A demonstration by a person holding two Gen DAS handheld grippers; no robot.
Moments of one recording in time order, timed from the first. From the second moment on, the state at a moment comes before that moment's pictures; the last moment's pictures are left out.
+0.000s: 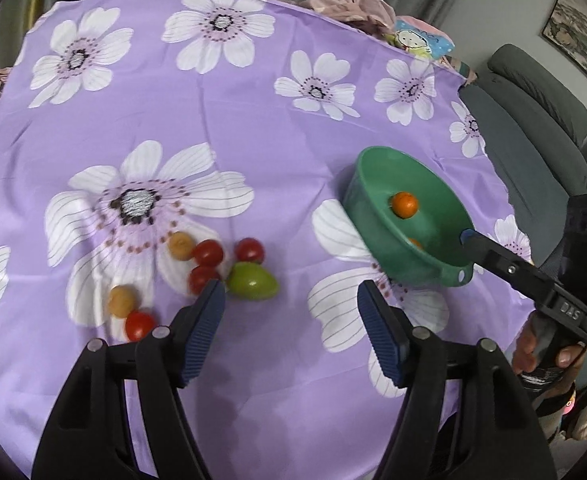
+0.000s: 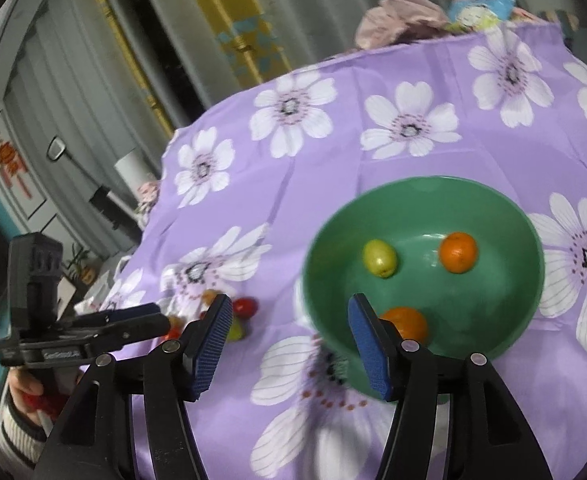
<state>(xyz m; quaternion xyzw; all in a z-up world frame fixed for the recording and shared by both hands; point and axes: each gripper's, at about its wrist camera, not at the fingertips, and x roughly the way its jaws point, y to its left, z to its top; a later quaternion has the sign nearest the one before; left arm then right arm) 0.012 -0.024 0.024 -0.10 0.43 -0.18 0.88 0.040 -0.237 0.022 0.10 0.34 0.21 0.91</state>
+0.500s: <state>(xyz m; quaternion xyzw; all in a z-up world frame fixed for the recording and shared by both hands) -0.005 0.007 0.002 -0.13 0.44 -0.17 0.87 0.035 -0.163 -0.006 0.00 0.41 0.27 0.87</state>
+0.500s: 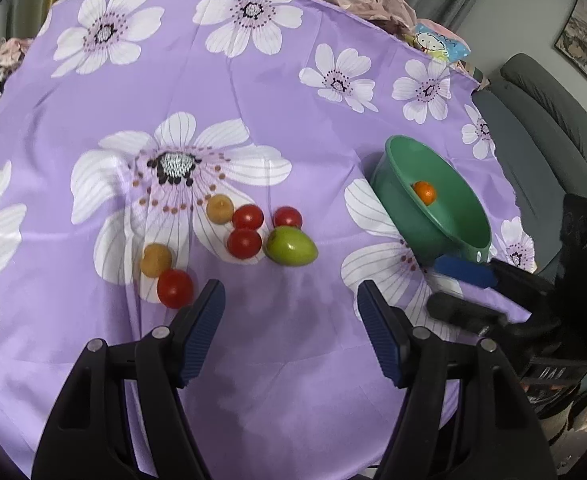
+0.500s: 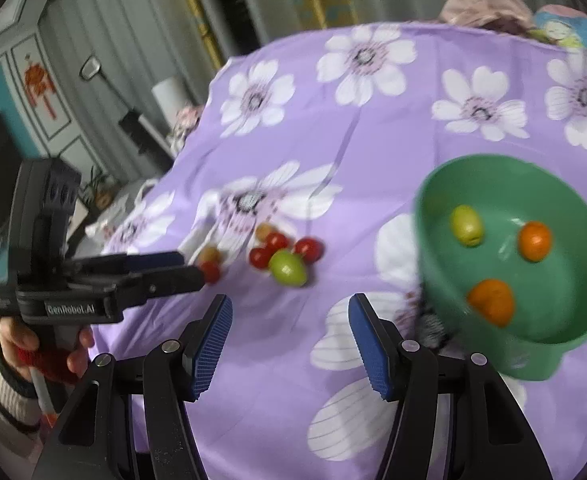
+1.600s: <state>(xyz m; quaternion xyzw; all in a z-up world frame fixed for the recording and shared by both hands) 0.043 0.005 -0.041 -0.20 0.50 -0.21 0.82 0.089 -0.122 -0.061 -0.04 0.49 0.24 0.84</state>
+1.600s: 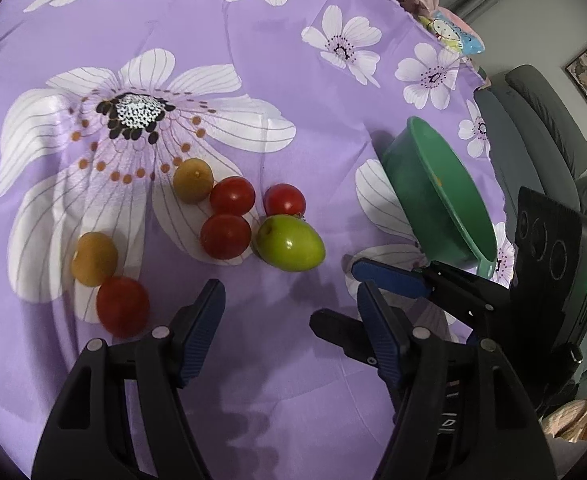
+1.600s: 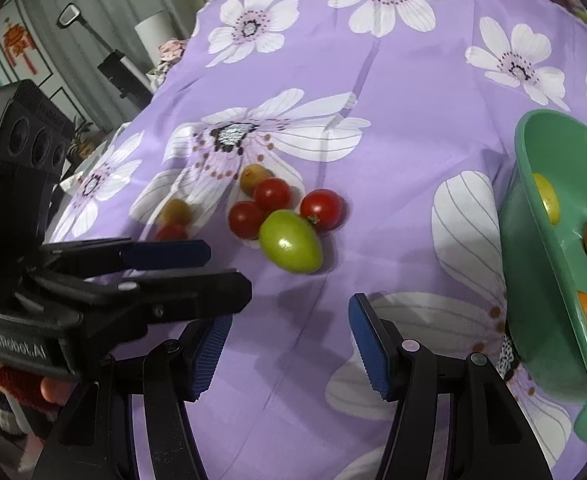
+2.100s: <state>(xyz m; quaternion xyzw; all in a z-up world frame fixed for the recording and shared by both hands) 0.065 0.002 -0.048 -0.21 0.50 -0.24 0.81 0.115 -0.107 -0.070 -0.05 0.51 0.26 0.82</state>
